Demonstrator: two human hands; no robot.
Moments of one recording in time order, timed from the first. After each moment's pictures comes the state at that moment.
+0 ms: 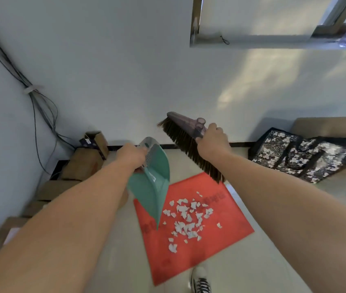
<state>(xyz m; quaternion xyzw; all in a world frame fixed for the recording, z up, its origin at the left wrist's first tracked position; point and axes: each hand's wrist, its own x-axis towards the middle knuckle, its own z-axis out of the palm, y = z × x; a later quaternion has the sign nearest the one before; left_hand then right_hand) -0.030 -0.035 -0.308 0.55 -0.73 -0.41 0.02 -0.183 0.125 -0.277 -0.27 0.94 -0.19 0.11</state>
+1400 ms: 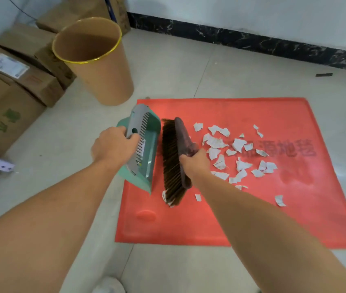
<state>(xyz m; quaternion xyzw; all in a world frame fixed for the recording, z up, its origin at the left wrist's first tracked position) 0.027 0.037 -1.000 0.68 -0.72 -0.14 0.04 -0.144 0.144 -1.055 -0.16 0.80 -0.34 0.47</state>
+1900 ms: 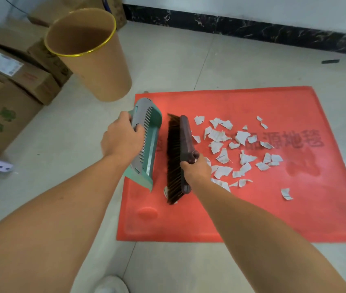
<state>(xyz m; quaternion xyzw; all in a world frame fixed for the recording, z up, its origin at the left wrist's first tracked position) 0.006 0.043 -1.011 0.65 -0.73 -0.15 0.11 -0.131 0.159 -1.101 -0.15 0.82 -0.33 0.45</state>
